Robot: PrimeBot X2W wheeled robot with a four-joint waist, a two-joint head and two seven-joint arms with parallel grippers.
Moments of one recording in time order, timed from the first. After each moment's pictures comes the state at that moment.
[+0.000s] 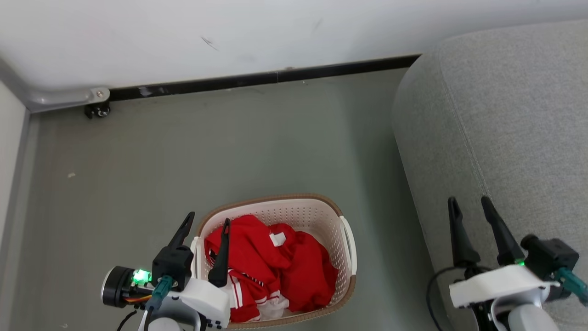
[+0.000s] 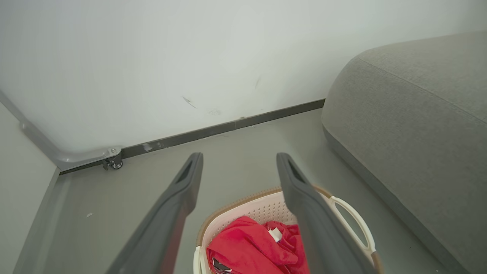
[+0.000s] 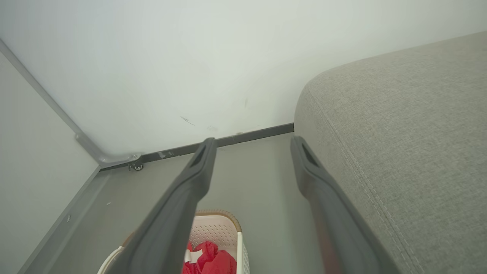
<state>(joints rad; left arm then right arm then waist) -0.20 0.08 -0.26 0.42 -0.08 0.08 -0.25 -0.09 -0.05 -0.03 0.32 0.26 0.13 -0.20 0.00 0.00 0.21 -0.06</state>
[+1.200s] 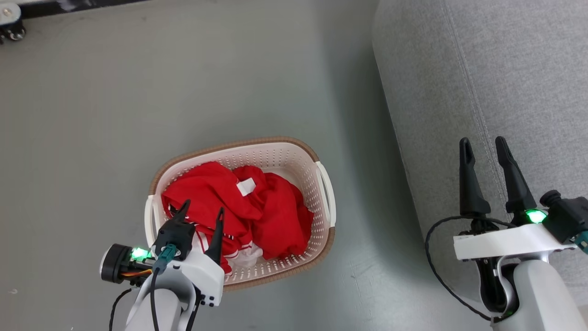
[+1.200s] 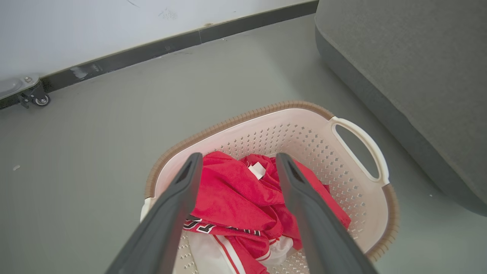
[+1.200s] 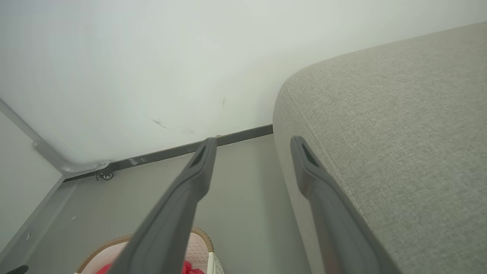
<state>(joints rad) -0.38 0.08 -0.27 0.68 -0.06 0.05 -0.25 -0.23 -0.04 -0.03 0.25 0.28 0.13 -0.23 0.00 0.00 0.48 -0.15</state>
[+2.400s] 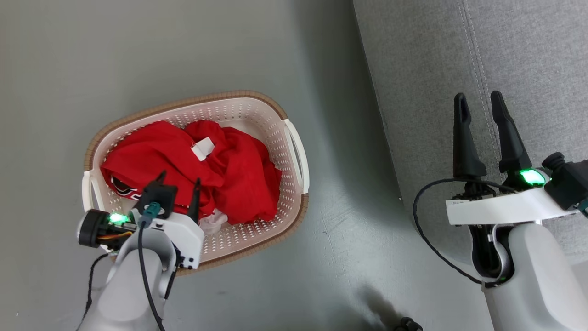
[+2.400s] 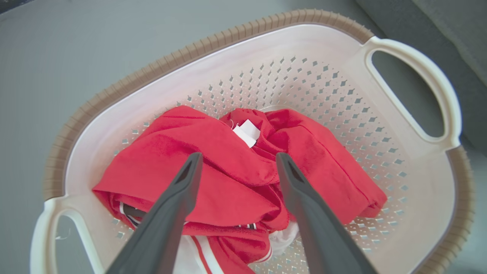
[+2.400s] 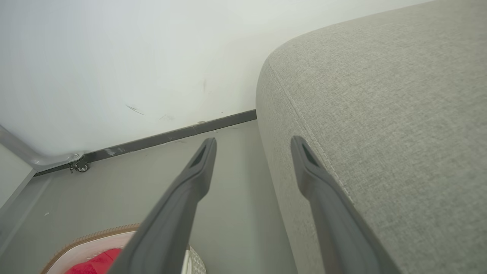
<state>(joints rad) -0.59 0.11 -0.27 0.94 -0.04 0.05 -0.25 -0.36 -0.04 0.02 0.23 0.34 0.13 -0.25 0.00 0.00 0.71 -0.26</state>
